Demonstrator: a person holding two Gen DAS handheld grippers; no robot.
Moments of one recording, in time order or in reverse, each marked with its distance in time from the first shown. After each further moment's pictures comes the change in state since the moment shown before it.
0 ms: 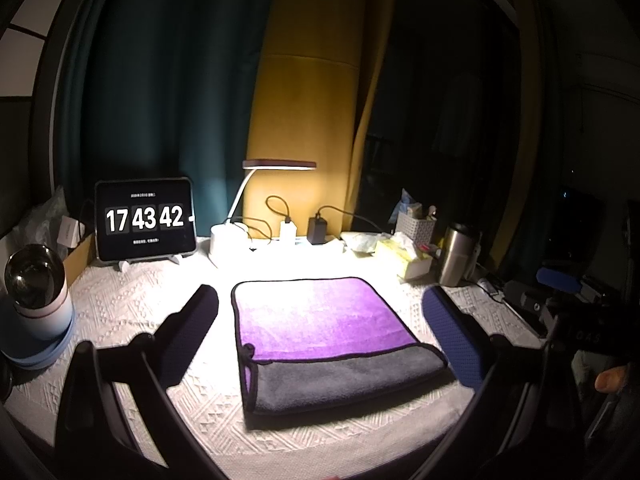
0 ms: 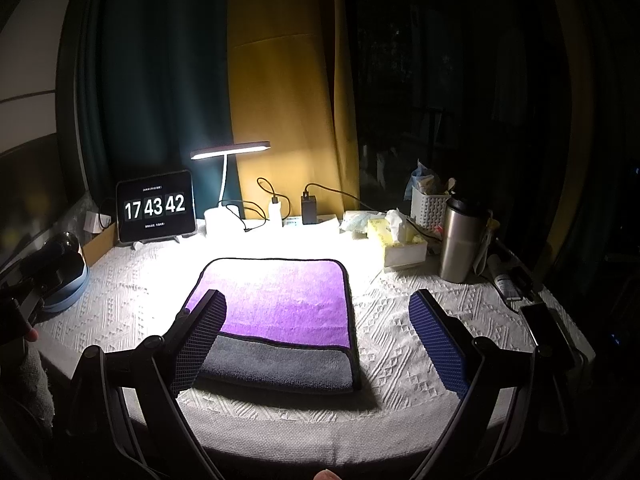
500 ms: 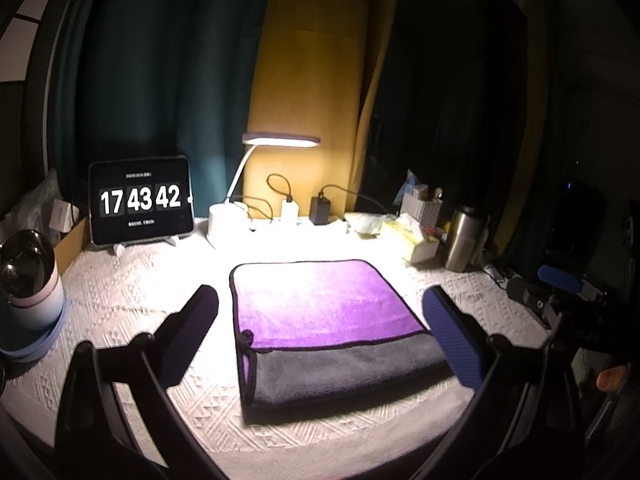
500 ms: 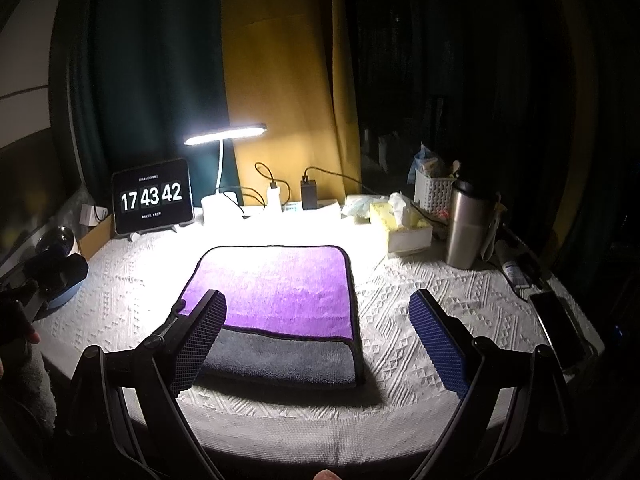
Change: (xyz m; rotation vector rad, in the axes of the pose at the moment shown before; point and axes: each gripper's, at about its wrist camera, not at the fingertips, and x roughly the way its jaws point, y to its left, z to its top) left arm 0.028 0.007 -0.010 -0.010 0.079 0.004; right arm 0.024 -0.003 -0.006 0.017 0.065 0.009
